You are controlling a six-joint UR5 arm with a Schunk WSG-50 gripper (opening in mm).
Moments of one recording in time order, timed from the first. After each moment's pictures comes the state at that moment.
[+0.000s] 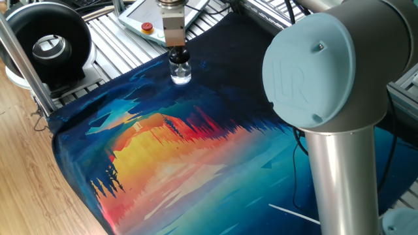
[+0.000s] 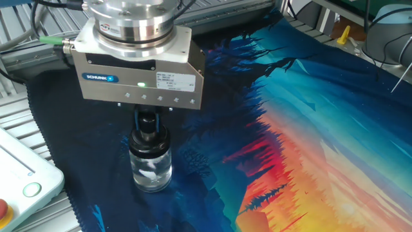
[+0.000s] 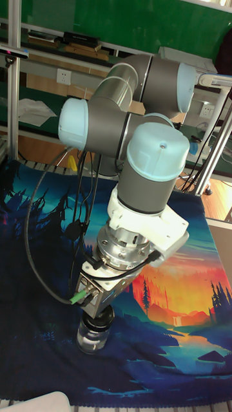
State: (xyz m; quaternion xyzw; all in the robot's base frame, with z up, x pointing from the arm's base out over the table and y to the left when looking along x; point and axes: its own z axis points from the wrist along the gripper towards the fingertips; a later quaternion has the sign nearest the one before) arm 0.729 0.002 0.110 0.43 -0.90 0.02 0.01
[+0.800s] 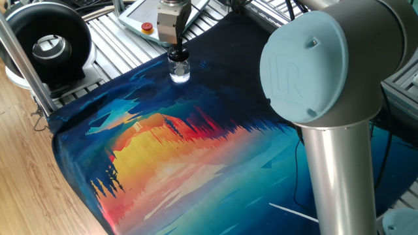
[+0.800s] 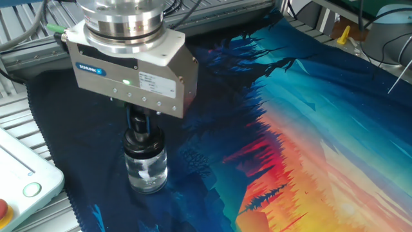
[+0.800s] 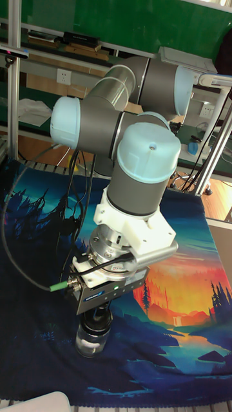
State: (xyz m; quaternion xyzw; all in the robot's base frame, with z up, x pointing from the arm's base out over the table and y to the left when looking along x) arm 0.729 -0.010 0.111 0.27 -0.96 0.02 0.02
